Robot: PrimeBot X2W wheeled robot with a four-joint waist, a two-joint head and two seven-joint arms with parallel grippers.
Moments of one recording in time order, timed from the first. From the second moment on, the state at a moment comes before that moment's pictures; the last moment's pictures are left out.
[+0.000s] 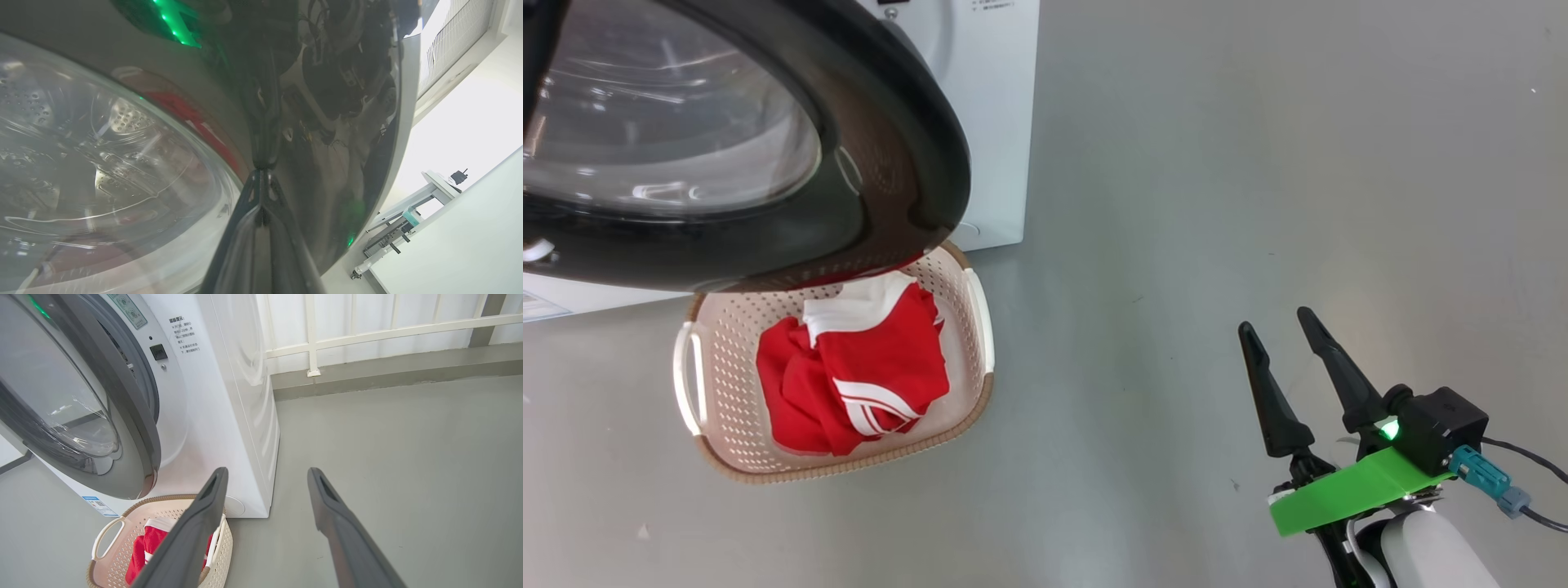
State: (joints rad) left arm -0.85 0.63 -0.23 0.20 -1.41 -0.12 0.17; right arm -0.16 -0.05 0.14 0.19 0.37 0.13 -0.26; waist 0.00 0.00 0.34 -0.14
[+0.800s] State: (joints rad) left arm -0.54 0.67 -0.35 0.16 -1.50 -0.12 -0.10; right arm -0.10 -0.05 0.12 0.23 0.31 0.13 -0.26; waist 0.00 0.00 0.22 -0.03
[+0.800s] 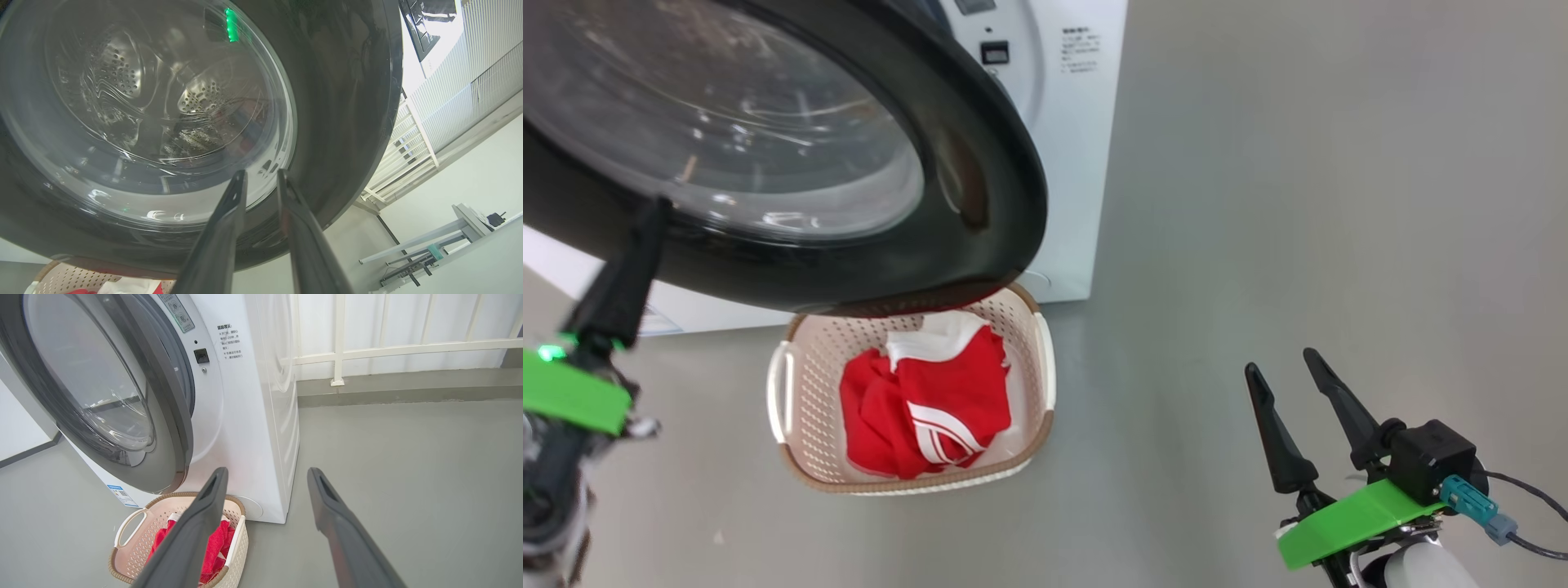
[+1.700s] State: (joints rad) left arm -0.13 0.61 -0.31 0.23 -1.46 -0.12 -0.25; right arm 0.00 -0.05 0.08 0.25 0.29 0.13 -0.26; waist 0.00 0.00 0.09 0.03
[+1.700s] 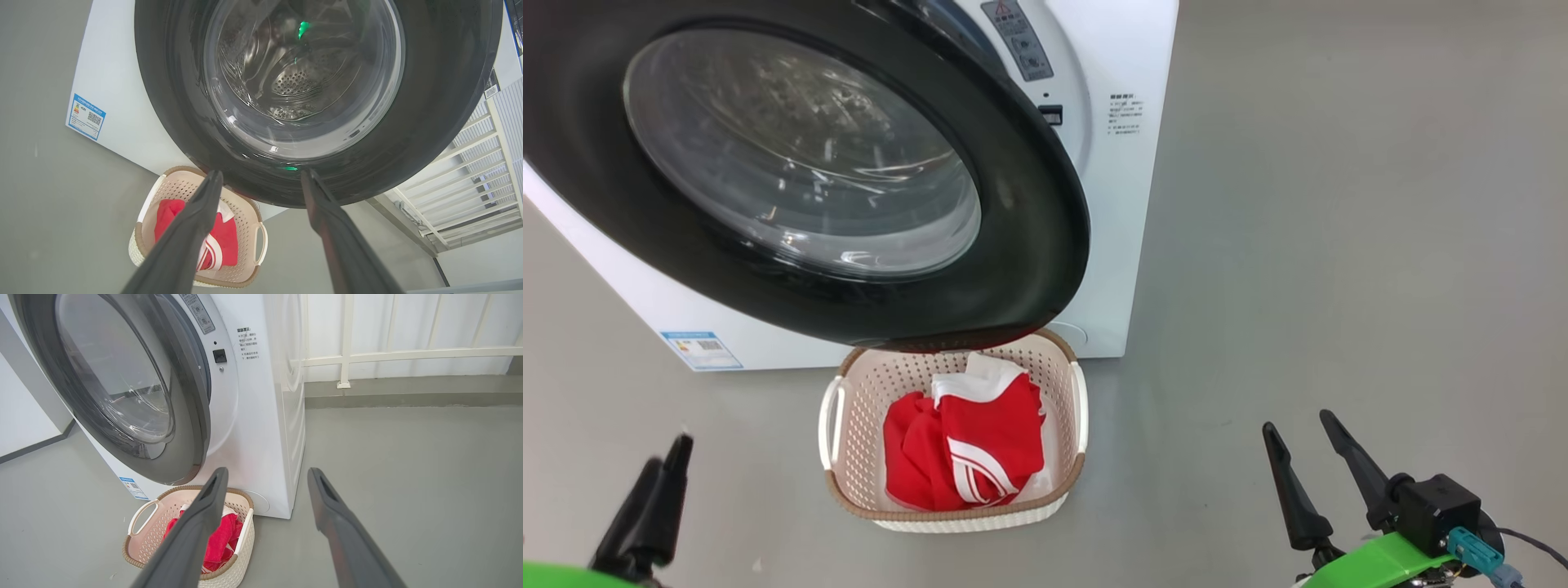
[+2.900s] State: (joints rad) left arm 0.12 0.27 0.04 0.26 -0.59 -0.12 -0.25; right arm 0.12 -0.04 0.02 0.23 0.29 0.13 -0.26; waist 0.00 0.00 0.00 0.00
